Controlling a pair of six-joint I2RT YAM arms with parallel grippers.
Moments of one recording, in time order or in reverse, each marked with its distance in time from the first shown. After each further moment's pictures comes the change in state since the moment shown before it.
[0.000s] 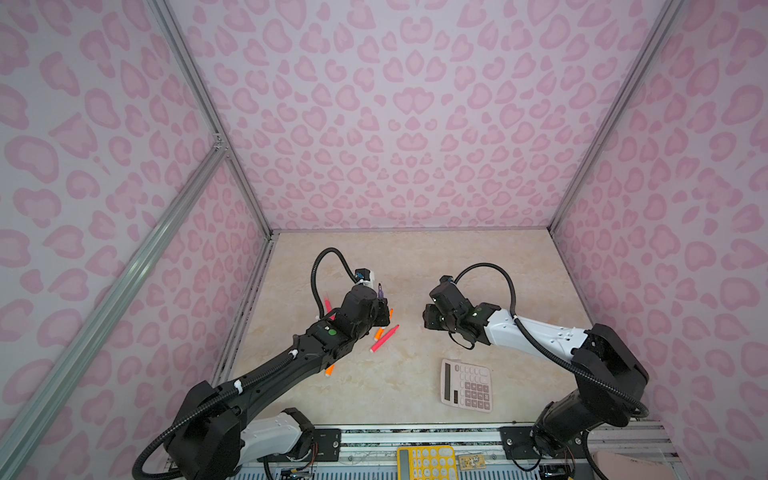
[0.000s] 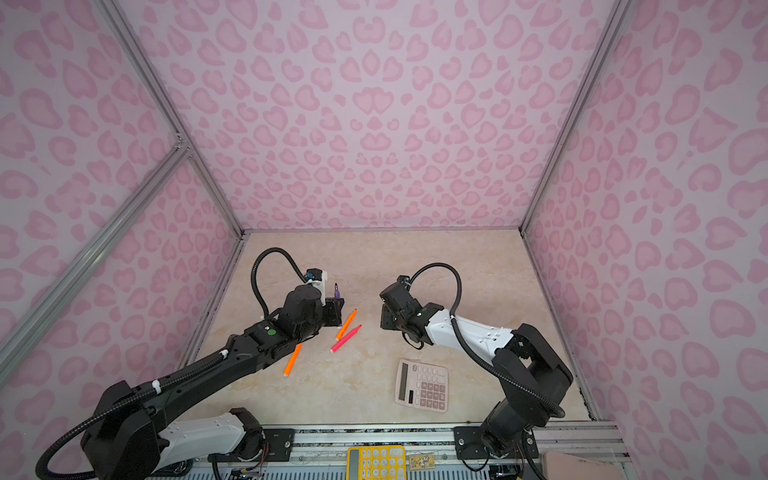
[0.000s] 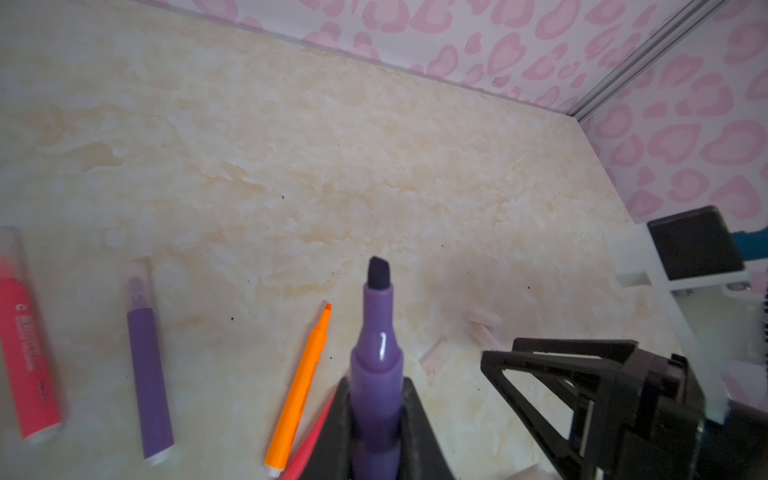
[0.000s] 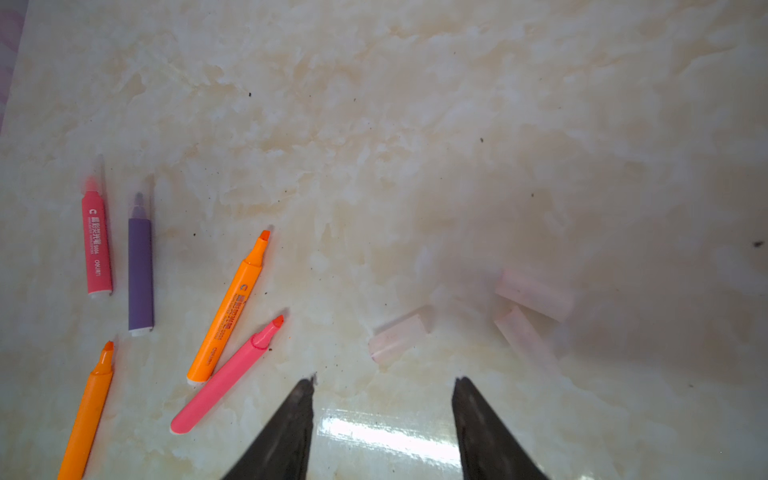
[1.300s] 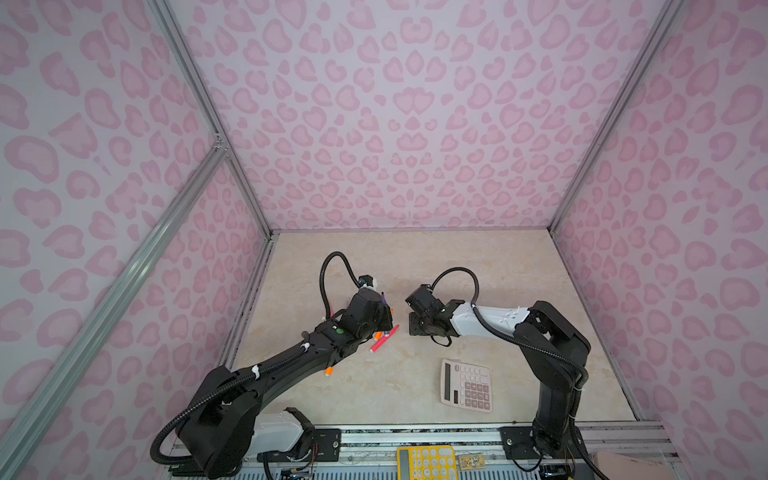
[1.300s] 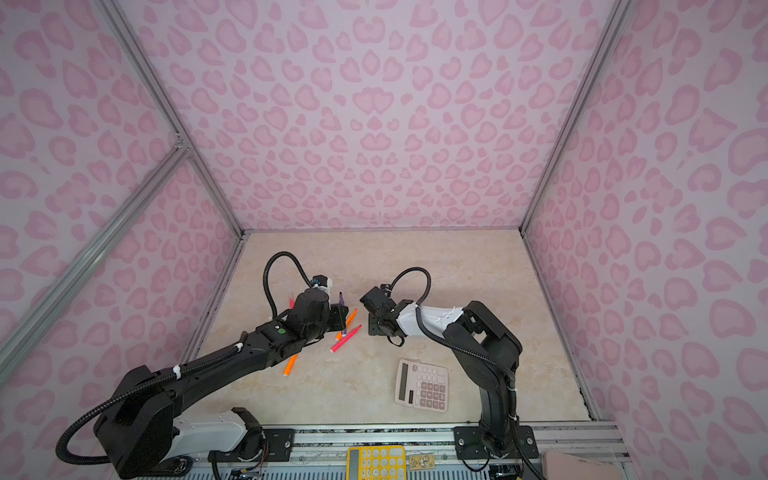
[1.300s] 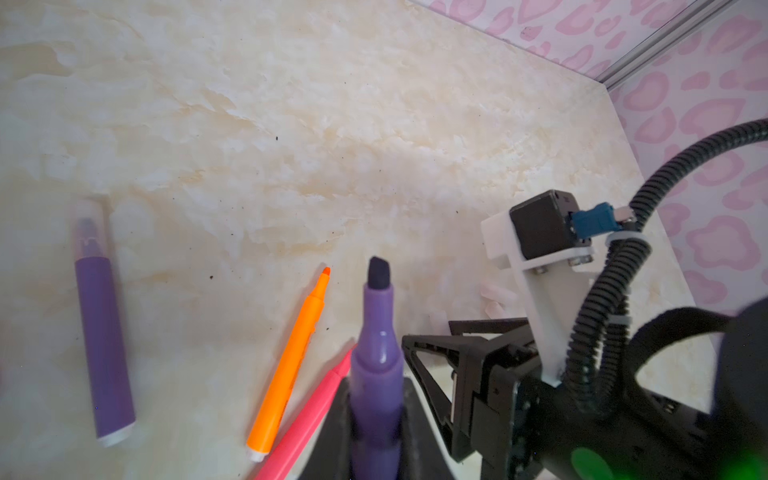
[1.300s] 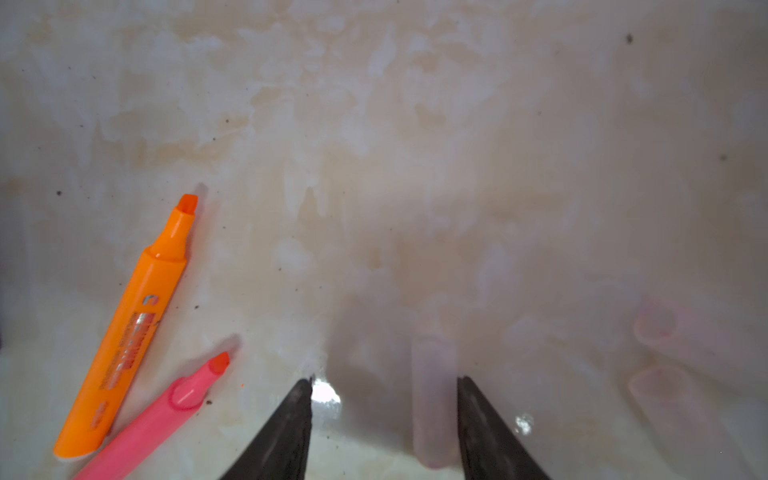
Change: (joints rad) left arm -0.003 0.064 -0.025 0.022 0.035 -0.071; right arm 0.046 0.303 0.174 -0.051 0.016 -0.019
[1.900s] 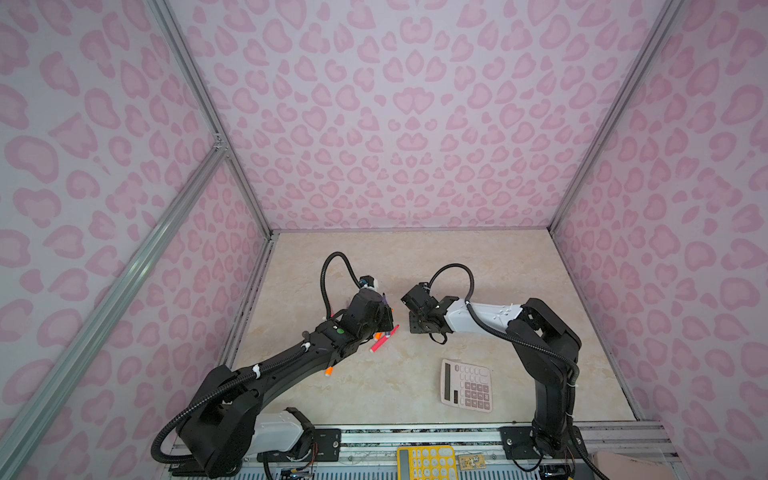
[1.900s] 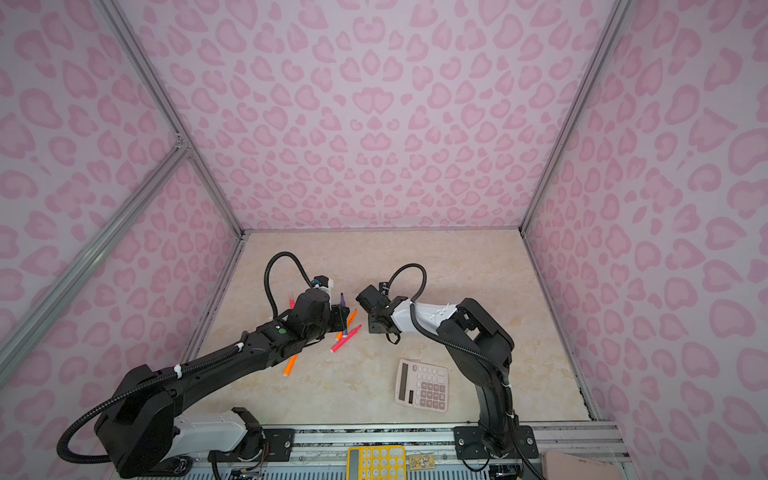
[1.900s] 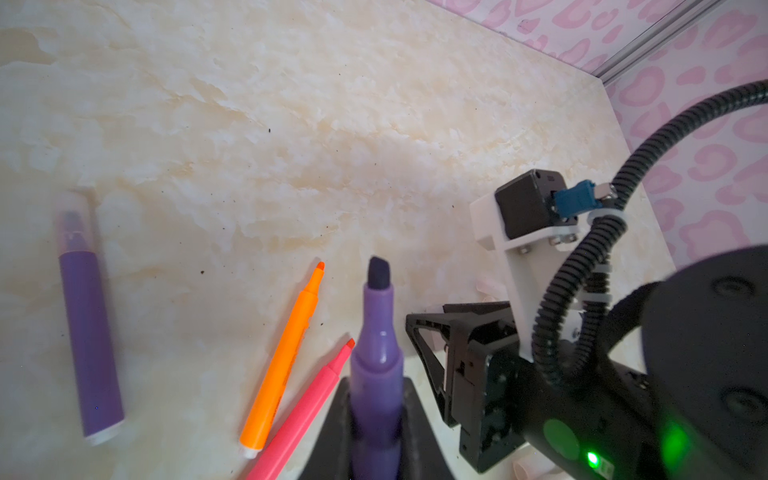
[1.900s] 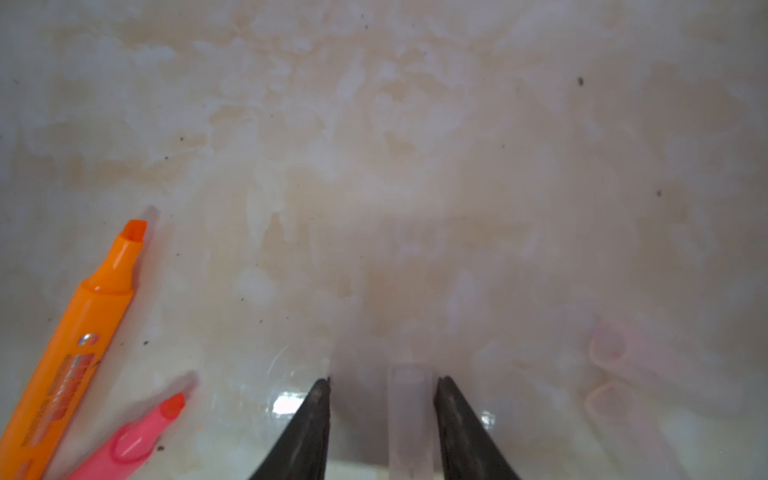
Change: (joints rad) left arm -0.002 0.004 0.000 0.000 0.015 -0.006; right arm 0.003 0.056 0.077 -0.084 0.089 -0.014
